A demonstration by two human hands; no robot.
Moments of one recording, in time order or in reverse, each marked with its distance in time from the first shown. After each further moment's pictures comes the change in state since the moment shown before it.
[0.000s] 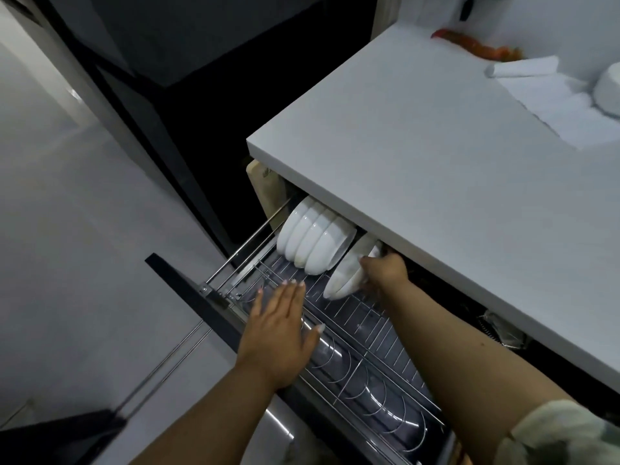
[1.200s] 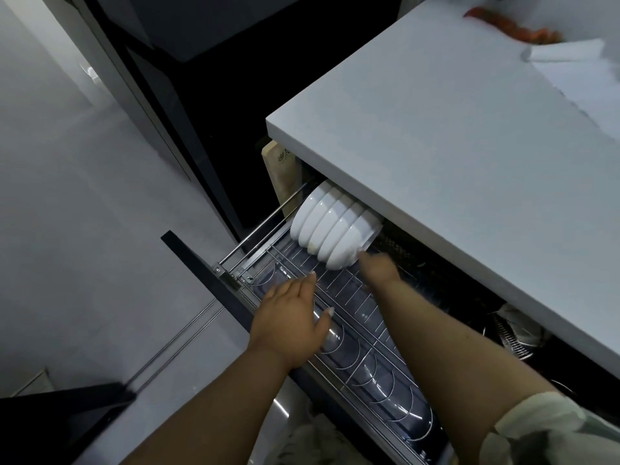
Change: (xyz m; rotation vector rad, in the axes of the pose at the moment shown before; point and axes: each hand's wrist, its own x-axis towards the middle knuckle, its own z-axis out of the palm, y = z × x) left_hand 0.001 -0.005 0.006 -0.144 0.095 -0.038; right_hand -0.001 0.019 0.033 -0.408 -0.093 0.014
